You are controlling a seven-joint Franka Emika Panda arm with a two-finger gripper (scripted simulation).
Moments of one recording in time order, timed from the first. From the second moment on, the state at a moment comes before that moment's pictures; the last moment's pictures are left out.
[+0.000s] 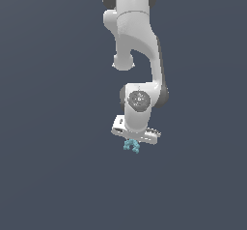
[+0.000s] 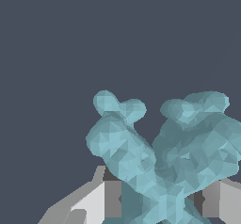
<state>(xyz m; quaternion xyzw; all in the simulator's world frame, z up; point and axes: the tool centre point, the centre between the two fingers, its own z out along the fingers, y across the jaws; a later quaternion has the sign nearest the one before) 0.056 0.047 0.041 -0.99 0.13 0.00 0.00</state>
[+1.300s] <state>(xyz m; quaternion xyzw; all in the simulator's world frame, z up) 0.024 0.100 0.231 -0.99 0.13 0.00 0.00</state>
